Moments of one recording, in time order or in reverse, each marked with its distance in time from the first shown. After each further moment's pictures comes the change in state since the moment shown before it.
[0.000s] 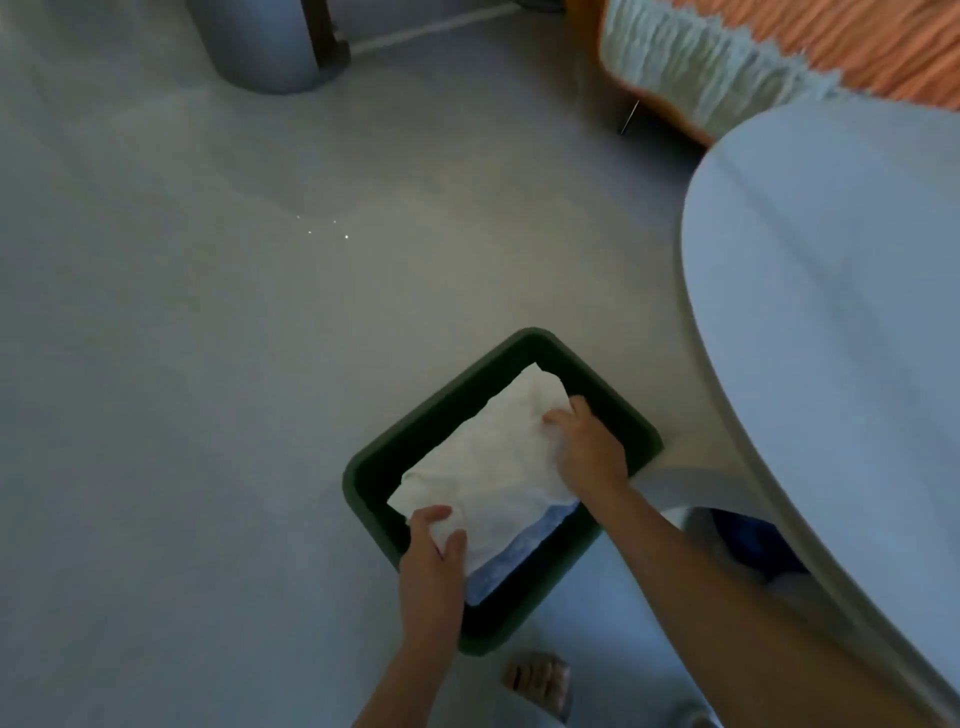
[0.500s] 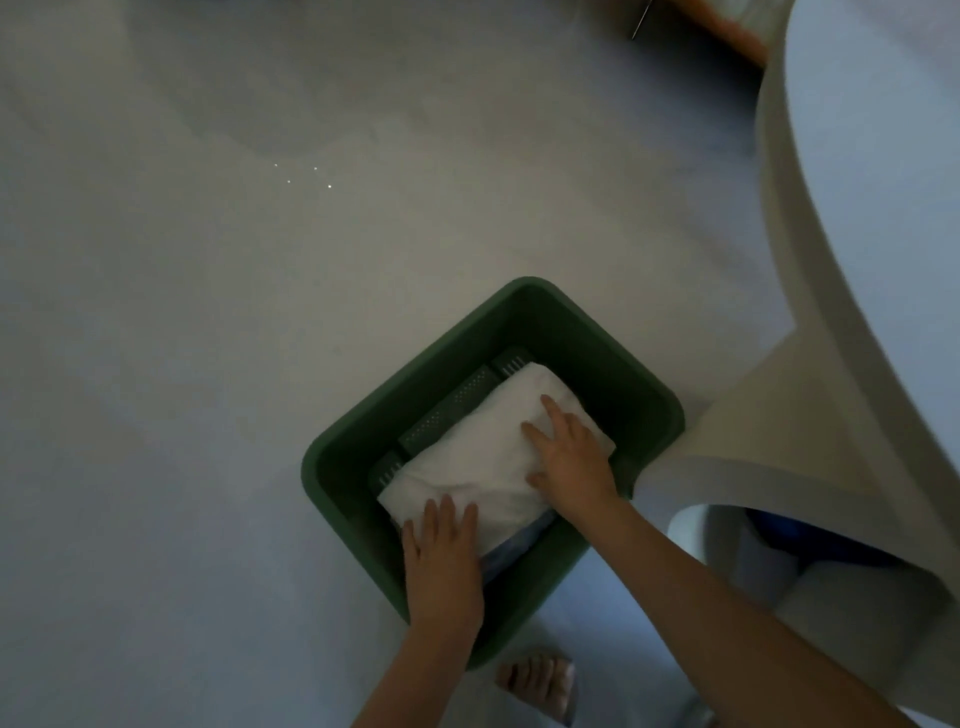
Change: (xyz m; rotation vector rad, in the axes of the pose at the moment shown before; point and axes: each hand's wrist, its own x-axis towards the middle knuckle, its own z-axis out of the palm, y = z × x) left_hand 0.029 -0.033 0.046 1.068 -0.349 0.159; right_hand 0.010 0.042 0.080 -0.326 -0.290 -0.137
